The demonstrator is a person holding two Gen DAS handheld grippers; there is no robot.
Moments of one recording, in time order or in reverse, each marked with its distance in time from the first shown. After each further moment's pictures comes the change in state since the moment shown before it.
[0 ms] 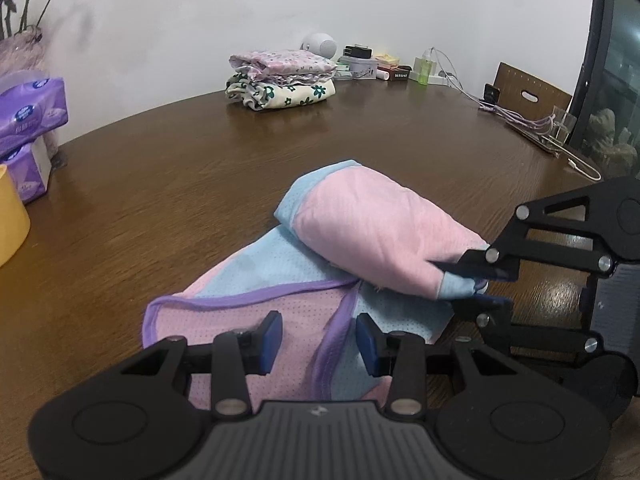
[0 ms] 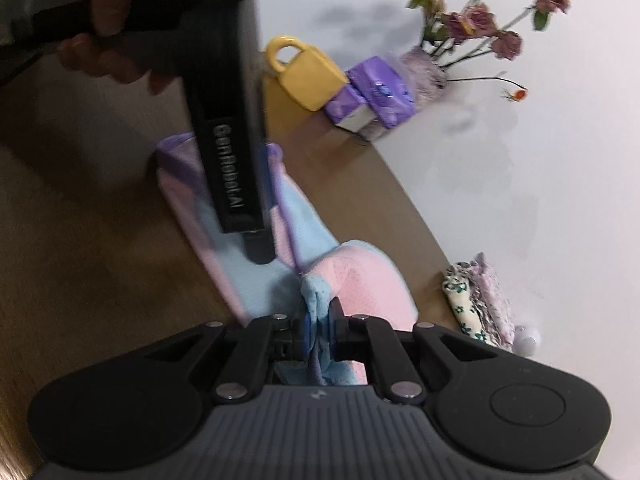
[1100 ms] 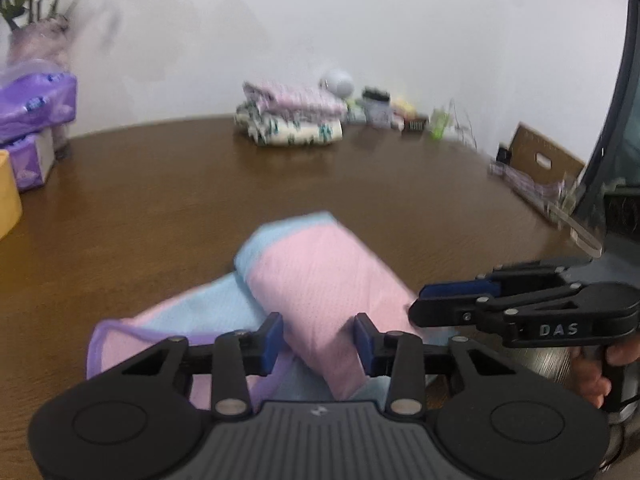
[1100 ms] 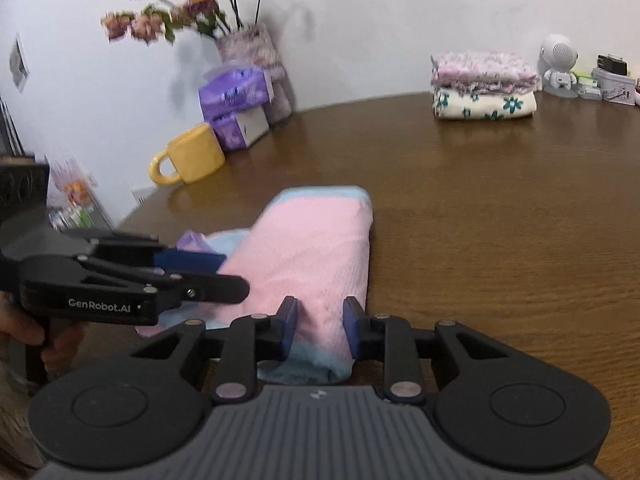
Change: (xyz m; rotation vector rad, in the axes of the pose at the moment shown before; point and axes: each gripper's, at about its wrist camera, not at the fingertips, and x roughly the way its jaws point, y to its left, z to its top) left arm 0.001 -0.025 0.027 -0.178 -0.150 0.006; right arm 0.007 -0.126 -0.112 1.100 -0.028 0.392
